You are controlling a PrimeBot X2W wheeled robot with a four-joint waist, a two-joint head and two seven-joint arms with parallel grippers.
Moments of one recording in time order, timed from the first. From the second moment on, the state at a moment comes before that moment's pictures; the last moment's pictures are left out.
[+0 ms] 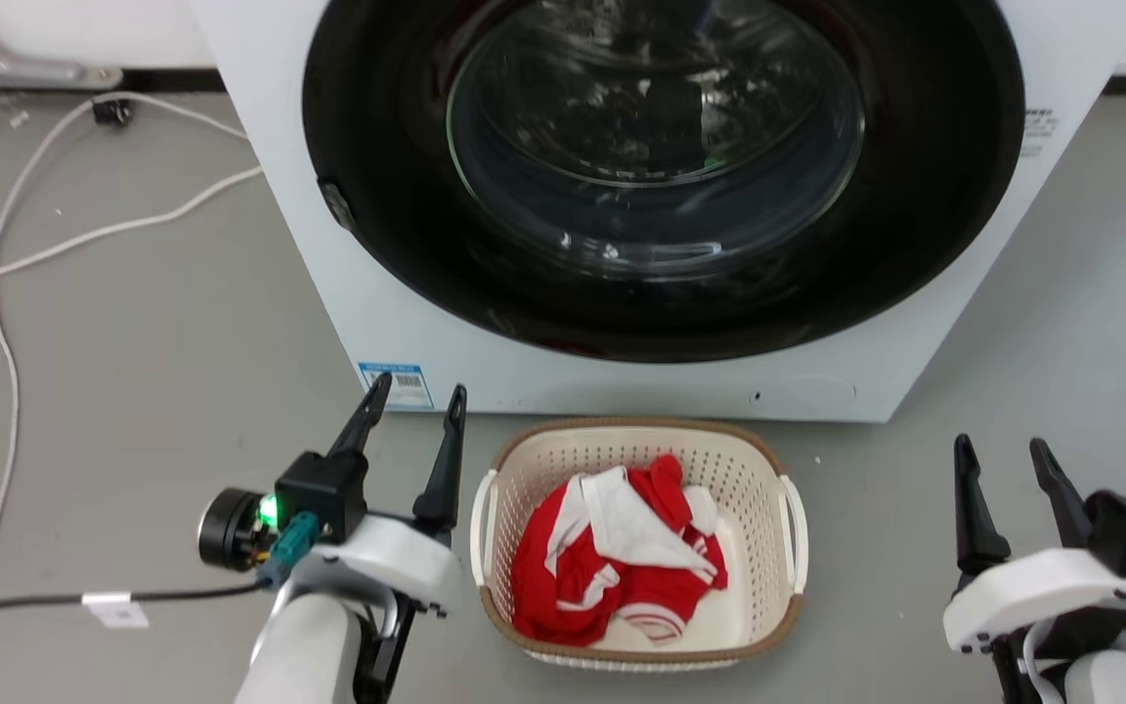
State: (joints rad) left arm -0.24 0.05 -0.15 0.32 -0.10 -0.12 -0.26; right arm -0.10 -0.05 -0.13 0.25 0.12 0.13 -0.15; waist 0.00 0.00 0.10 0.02
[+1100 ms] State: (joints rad) left arm -0.84 0.21 -0.40 1.00 -0.46 -0.13 -0.17; right arm -0.75 -0.05 0.16 0.96 0.32 0.13 -0.08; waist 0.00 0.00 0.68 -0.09
